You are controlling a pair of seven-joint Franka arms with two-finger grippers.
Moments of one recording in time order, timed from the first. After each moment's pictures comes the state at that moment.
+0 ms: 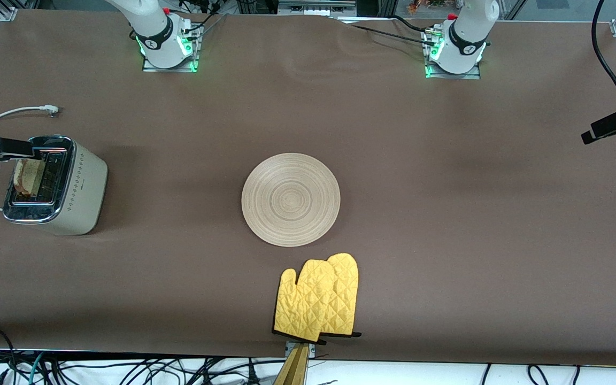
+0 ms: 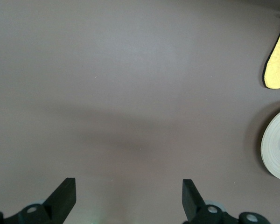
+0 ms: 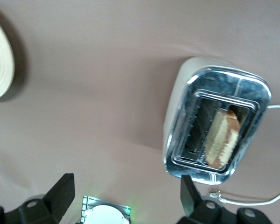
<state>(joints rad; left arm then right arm) 0.22 0.10 -0.09 -1.44 -0.09 1.45 -0.11 0.27 0.47 -0.53 -1.11 0.22 1.24 -0.43</state>
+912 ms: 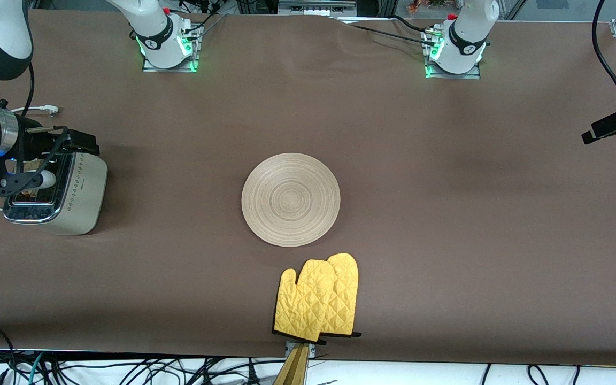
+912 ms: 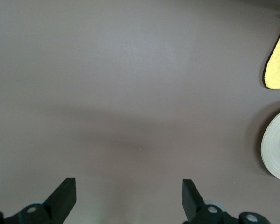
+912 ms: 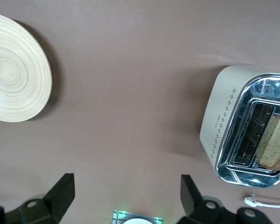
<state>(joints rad) 0.22 0.10 -0.09 -1.44 -0.09 1.45 -0.11 0.13 0.29 -0.08 -1.30 0.07 1.38 -0.08</state>
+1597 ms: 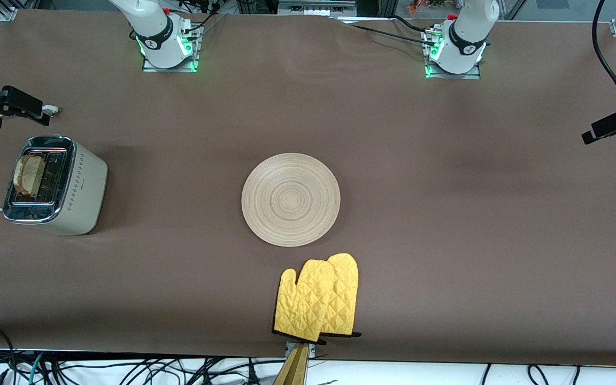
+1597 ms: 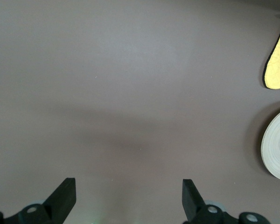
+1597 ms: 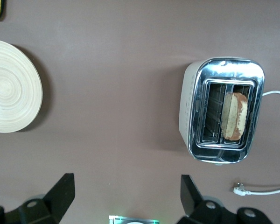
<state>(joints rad) 0.22 0.10 -0.09 -1.44 -0.09 1.45 -0.11 0.01 0.06 -0.04 -1.47 0.04 1.43 -0.07</state>
